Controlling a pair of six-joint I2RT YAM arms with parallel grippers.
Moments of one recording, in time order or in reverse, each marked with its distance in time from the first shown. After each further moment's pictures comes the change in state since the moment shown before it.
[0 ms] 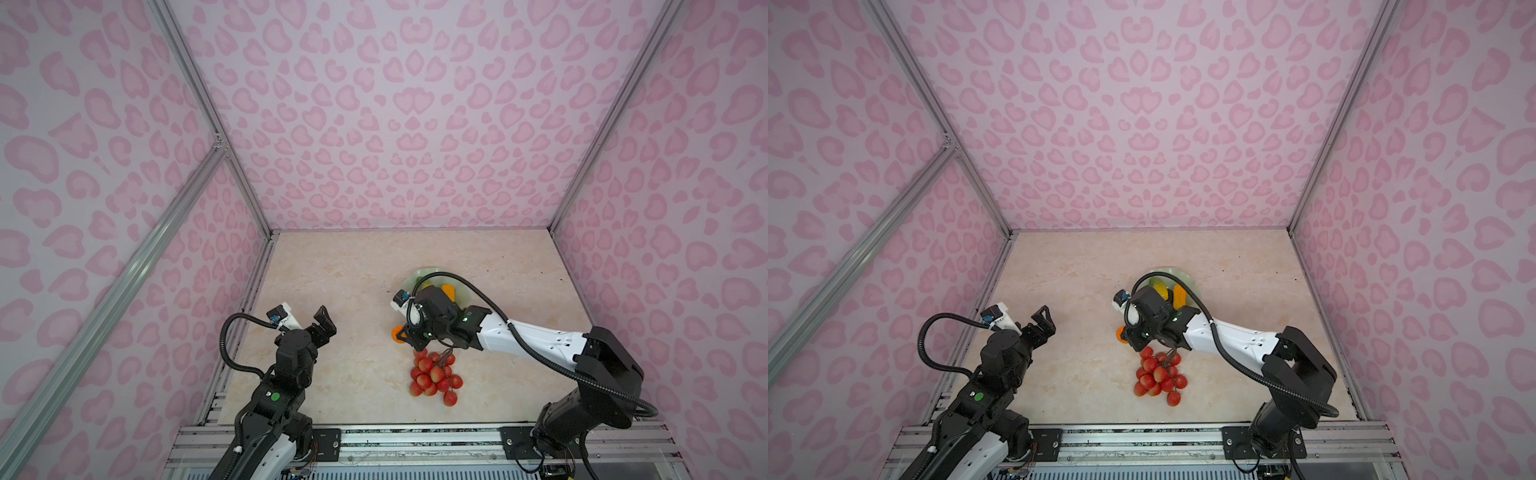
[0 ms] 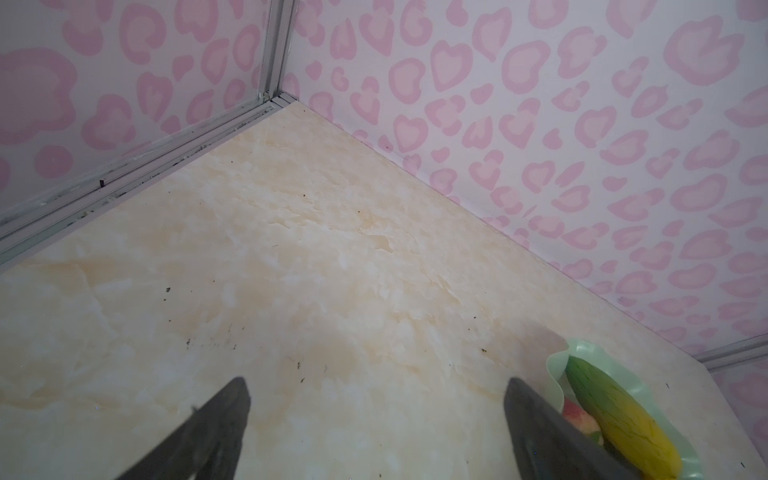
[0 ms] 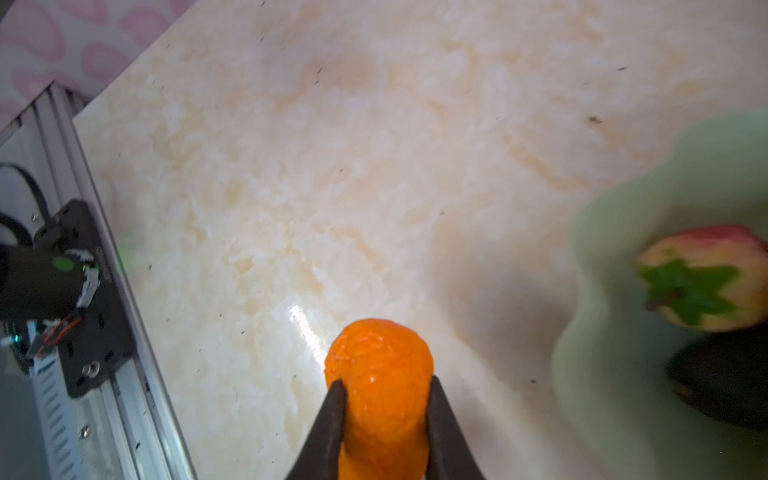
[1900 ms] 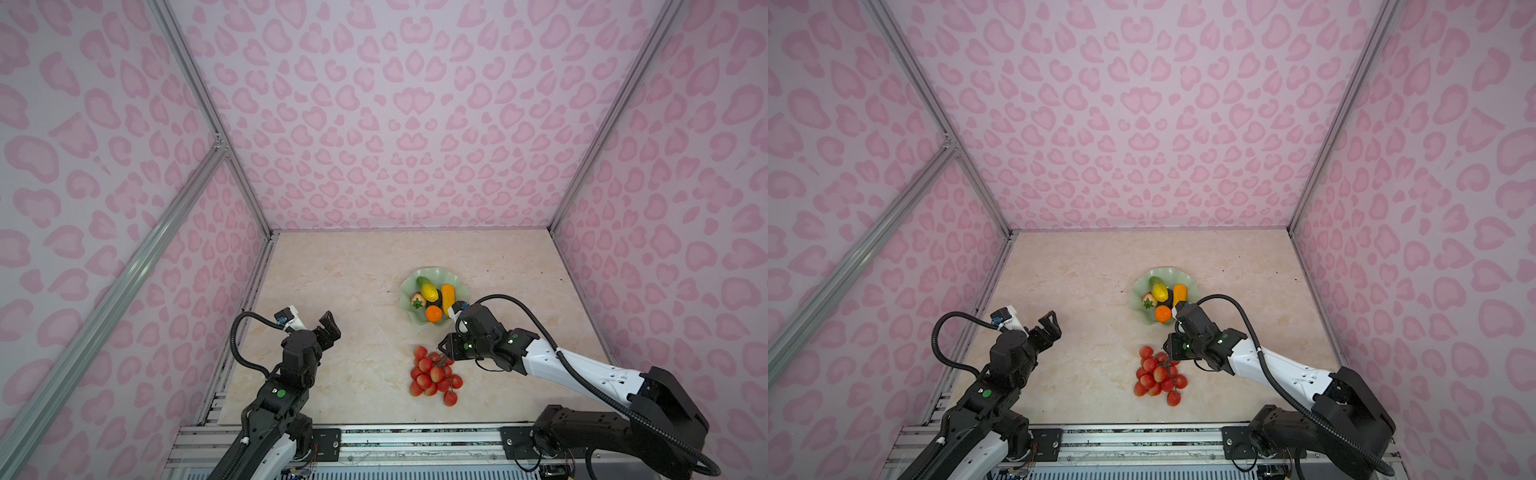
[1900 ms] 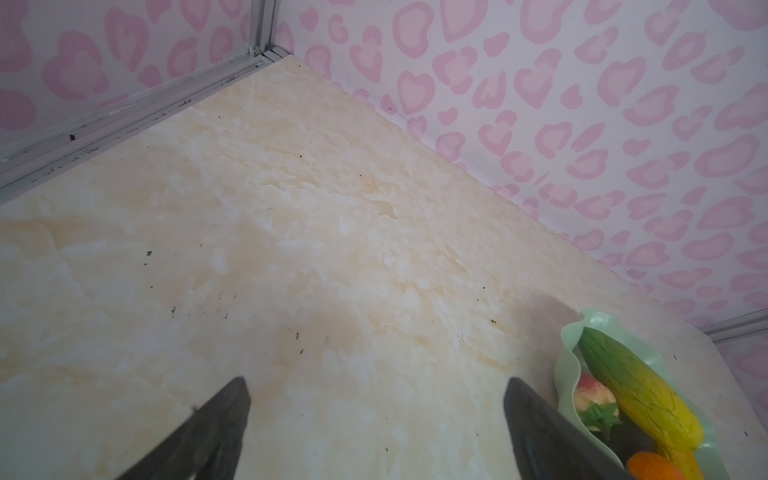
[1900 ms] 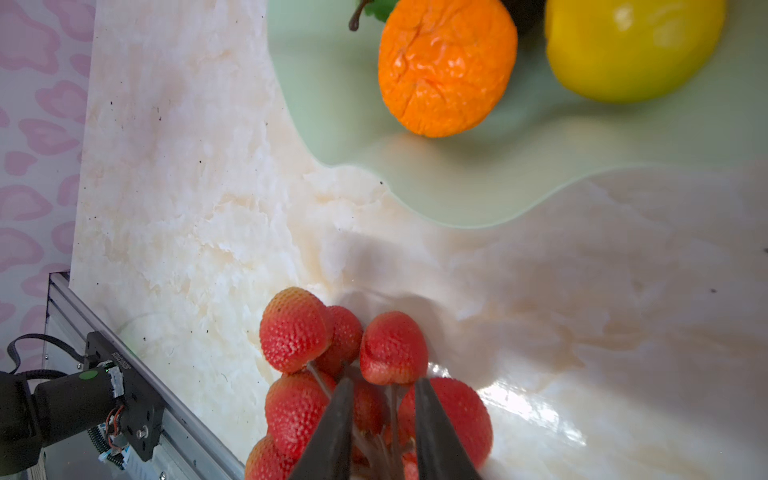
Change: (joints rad) left arm 0.000 0.047 -0.058 0.043 0.045 -0.027; right arm -0.101 -0.315 -0.389 -0.023 0.017 0.502
